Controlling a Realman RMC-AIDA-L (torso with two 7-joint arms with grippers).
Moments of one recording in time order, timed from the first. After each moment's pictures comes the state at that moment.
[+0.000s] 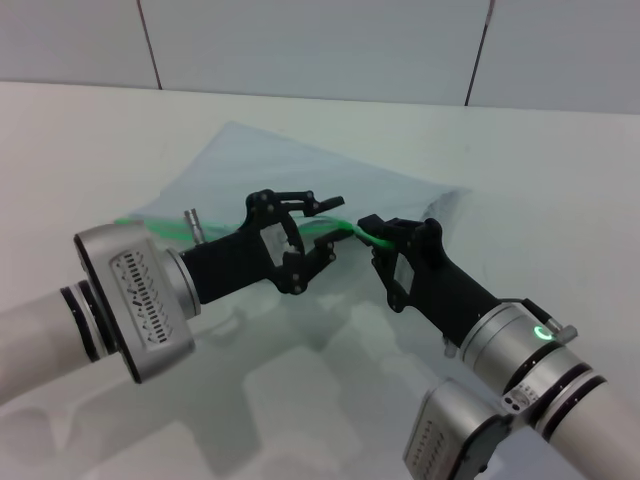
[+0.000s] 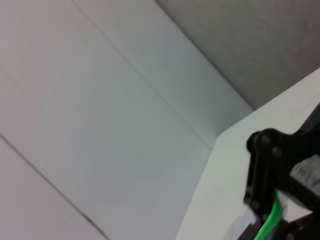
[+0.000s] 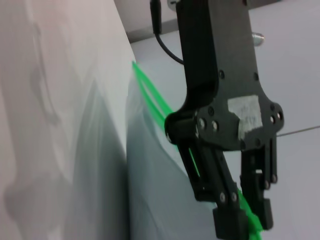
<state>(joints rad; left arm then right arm) -0.68 -2.04 1.03 -0.05 1.19 1.33 0.19 0.52 2.05 -2.88 -0.68 1.17 -0.84 -1.53</state>
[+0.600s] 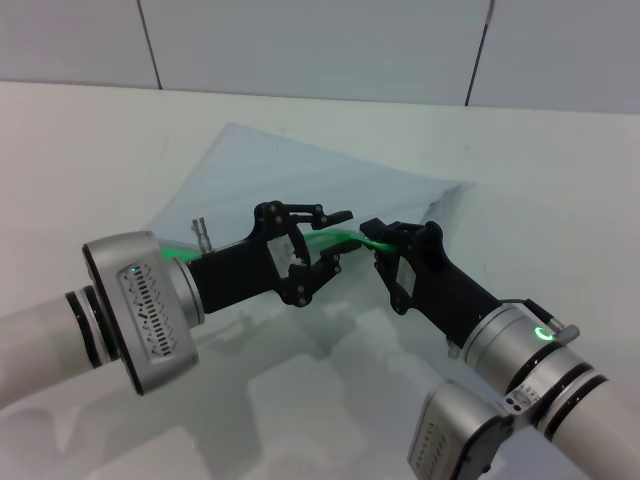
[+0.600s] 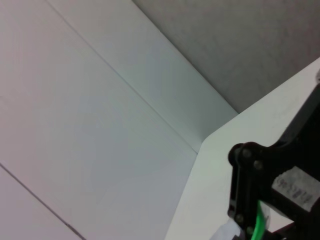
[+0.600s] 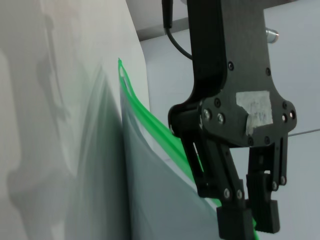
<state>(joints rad) -0.68 -2.04 1.03 -0.05 1.22 1.33 0.21 0.53 2.05 -2.88 -0.66 1.17 -0.84 -1.53</state>
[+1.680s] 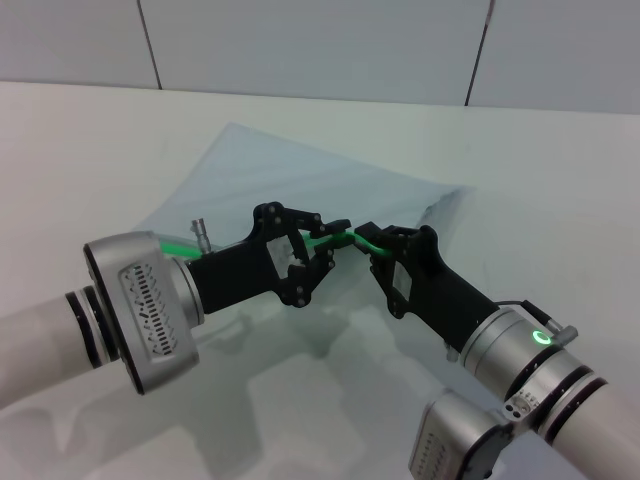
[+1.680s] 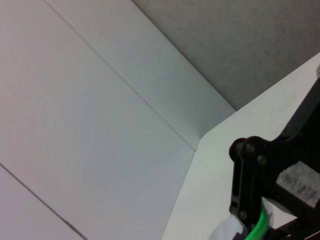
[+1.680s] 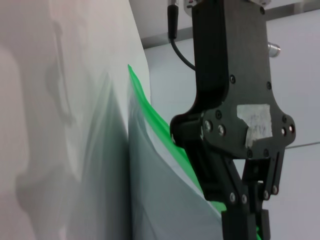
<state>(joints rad) -0.68 -2.04 1.03 -0.05 1.22 1.32 0.21 0.52 2.05 -2.88 -0.65 1.12 -0.84 -1.54</state>
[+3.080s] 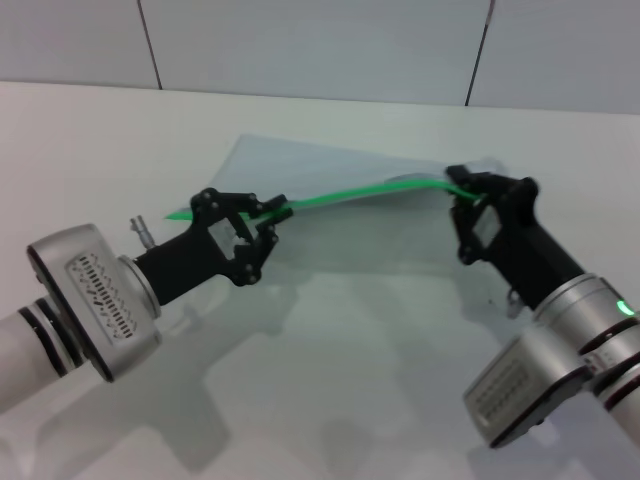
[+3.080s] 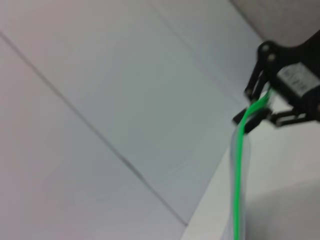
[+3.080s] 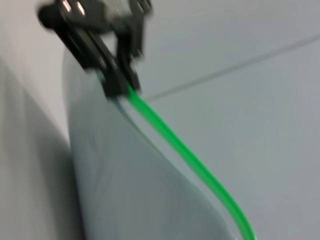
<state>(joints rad) -0.60 -2.03 0.90 -0.04 1.20 1.30 0.21 0.52 2.04 -2.87 -0.52 1.22 -1.04 -1.30</state>
